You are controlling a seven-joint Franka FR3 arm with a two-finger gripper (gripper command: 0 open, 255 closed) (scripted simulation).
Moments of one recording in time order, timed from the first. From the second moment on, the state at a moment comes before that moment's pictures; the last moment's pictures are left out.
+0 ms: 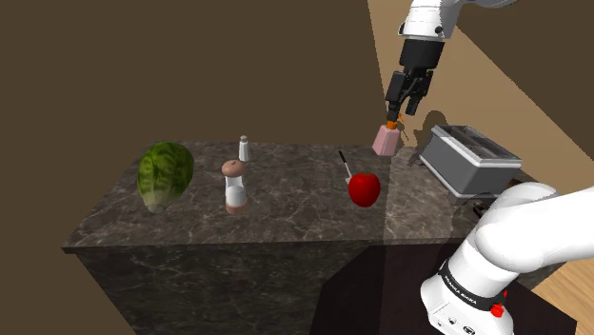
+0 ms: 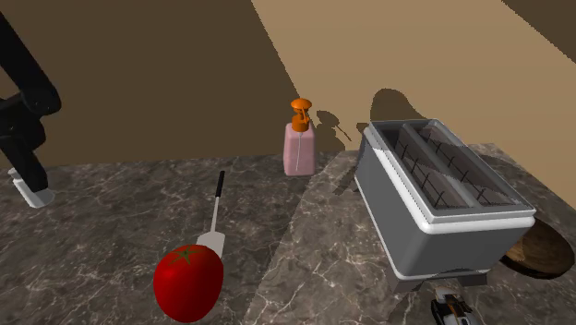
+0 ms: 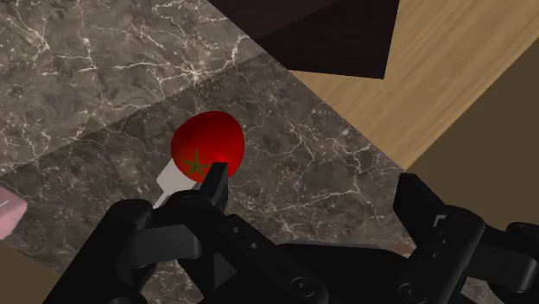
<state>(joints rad) -0.02 -0.75 0.06 -2.27 0.10 1.45 -0.01</state>
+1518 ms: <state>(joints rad) -0.15 -0.37 -0.28 -2.22 -0.03 1.90 -0.35</state>
